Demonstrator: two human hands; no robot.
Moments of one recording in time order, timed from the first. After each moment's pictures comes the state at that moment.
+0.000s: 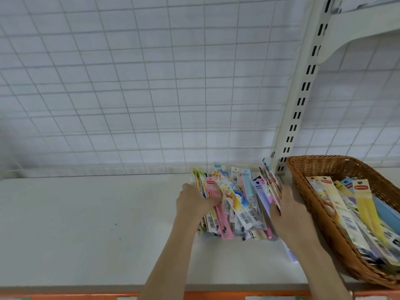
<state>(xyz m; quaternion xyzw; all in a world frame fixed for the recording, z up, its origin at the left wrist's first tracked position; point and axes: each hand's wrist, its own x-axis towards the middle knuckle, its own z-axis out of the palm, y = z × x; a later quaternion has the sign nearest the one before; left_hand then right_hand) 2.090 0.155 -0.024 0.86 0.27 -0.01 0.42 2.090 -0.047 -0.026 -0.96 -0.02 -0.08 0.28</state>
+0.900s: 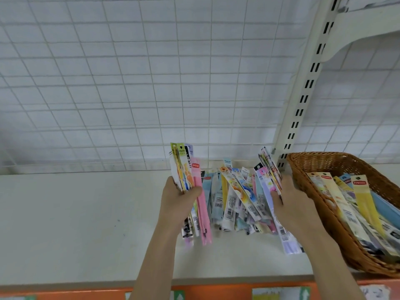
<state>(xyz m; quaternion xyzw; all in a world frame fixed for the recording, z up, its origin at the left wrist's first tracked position) 2.044 0.183 -0.008 0.73 0.20 0.13 0.64 2.086 -0.040 -0.005 -0.97 -0.06 -0.08 0.20</state>
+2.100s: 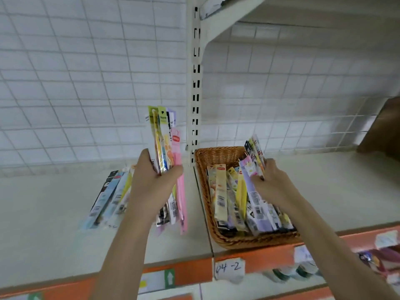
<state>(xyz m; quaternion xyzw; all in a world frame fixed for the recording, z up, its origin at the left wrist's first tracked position) 2.043 -0.019 0.061 0.75 0.12 0.21 0.61 2.110 -0.237 0.041 -0.93 0.00 0.02 0.36</state>
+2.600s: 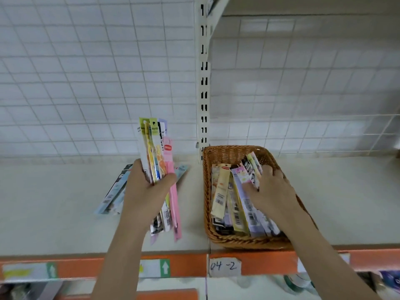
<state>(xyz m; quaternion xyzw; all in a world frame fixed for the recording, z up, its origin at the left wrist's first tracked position) 2.020 -0.033 0.050 0.76 0.17 0.25 0.58 2.113 -0.235 0.016 -0.98 -0.03 -0.03 0.17</state>
